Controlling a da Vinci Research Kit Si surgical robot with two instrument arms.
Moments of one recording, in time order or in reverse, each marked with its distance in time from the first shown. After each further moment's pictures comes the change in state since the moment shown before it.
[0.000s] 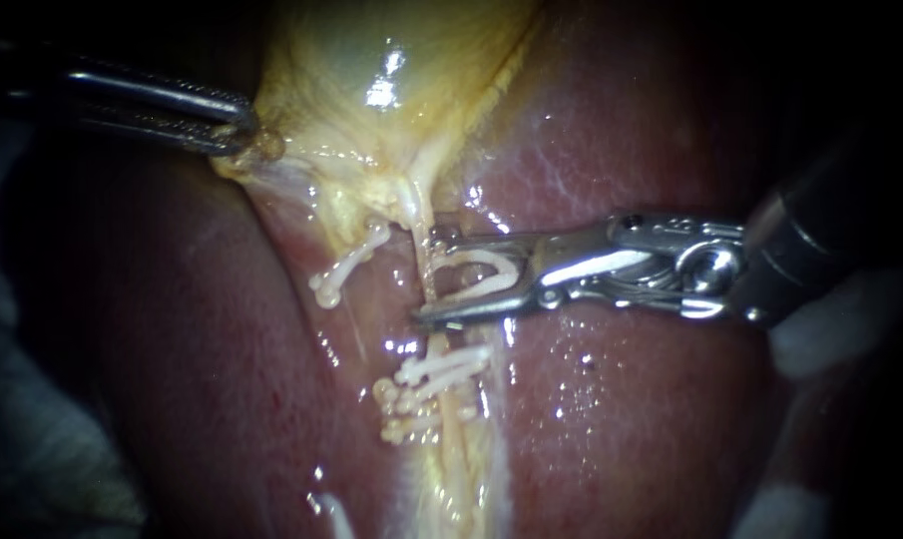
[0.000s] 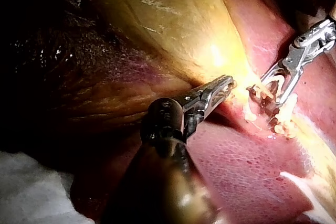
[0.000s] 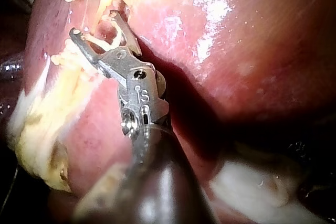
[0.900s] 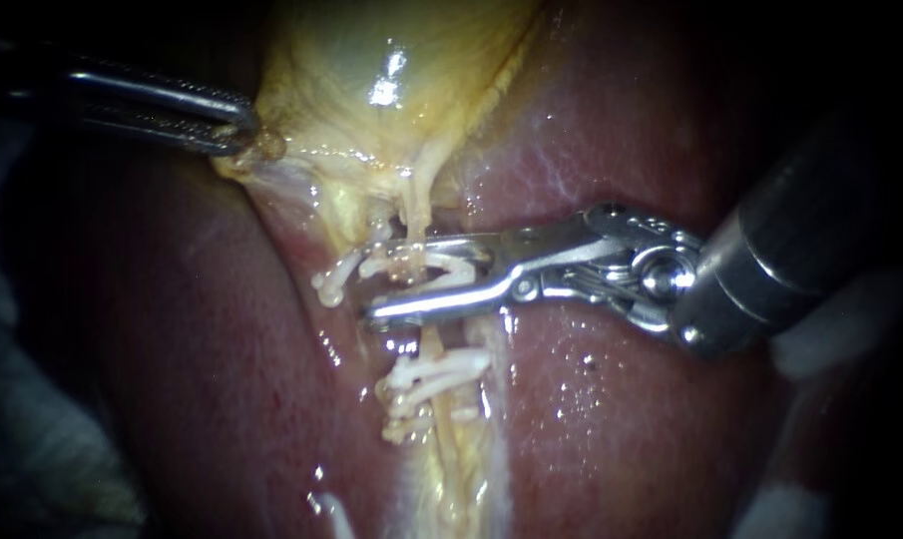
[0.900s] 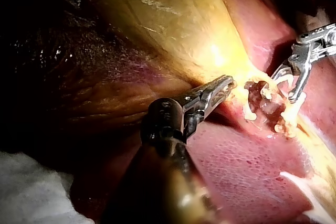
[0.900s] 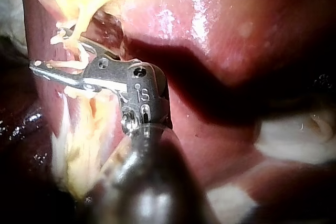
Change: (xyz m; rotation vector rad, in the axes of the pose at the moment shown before) right arm 0.003 -0.002 0.000 0.180 0.229 0.141; left arm 0.000 0.000 0.000 0.000 0.000 0.000
